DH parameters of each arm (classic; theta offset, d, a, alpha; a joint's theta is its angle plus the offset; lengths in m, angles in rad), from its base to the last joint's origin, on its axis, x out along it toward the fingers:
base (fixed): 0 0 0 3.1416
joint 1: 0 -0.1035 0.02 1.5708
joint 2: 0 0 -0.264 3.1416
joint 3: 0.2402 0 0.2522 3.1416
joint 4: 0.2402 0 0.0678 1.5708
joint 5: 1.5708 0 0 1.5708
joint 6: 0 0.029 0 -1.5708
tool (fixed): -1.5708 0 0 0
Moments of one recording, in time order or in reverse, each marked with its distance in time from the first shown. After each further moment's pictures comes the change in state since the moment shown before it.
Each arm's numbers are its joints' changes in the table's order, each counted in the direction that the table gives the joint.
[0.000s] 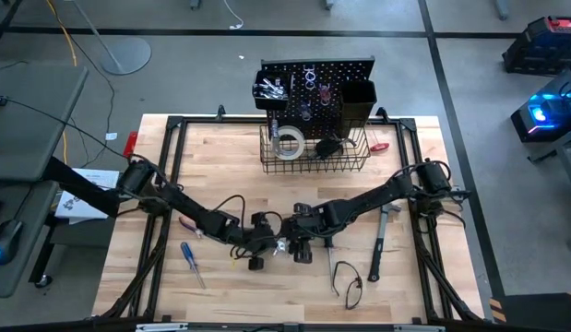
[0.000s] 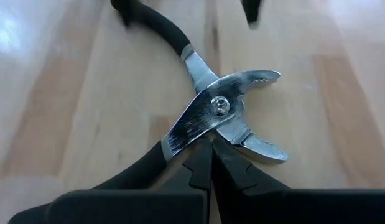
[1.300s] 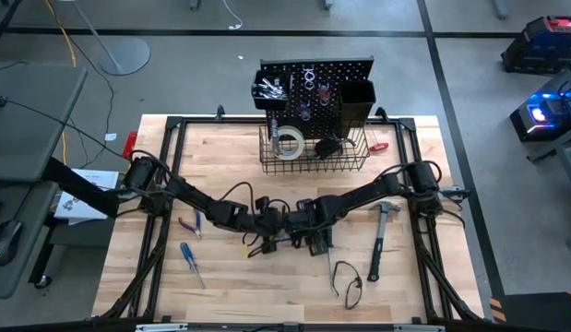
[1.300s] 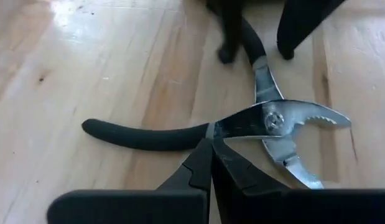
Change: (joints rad) left arm -0.120 -0.005 0.072 0.066 0.059 0.005; right arm 0.058 0.143 0.013 0.253 0.053 -0.337
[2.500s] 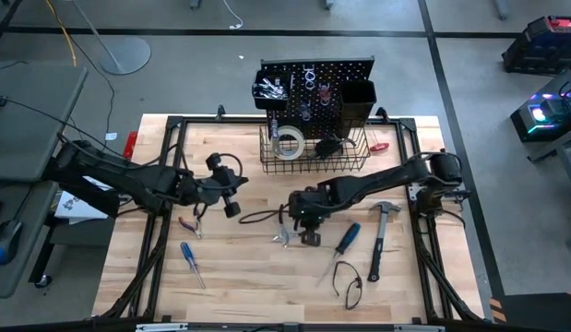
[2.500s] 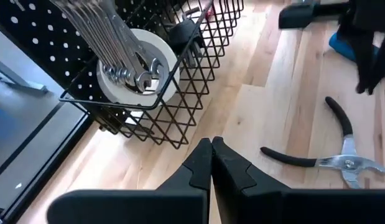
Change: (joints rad) left arm -0.015 -0.778 0.000 0.689 0.341 0.054; right arm 0.054 -0.278 0.035 0.022 0.087 0.364
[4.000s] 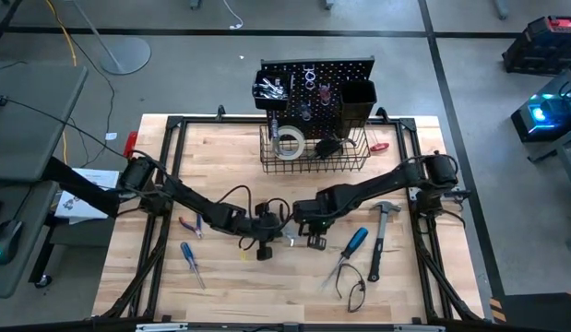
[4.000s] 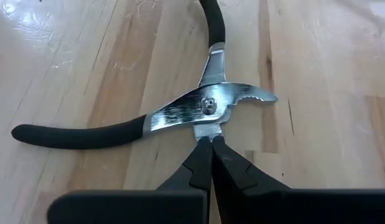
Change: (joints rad) left arm 0.056 0.757 -0.013 -0.644 -0.424 -0.080; right arm -0.011 0.039 -0.111 0.028 -0.008 0.106
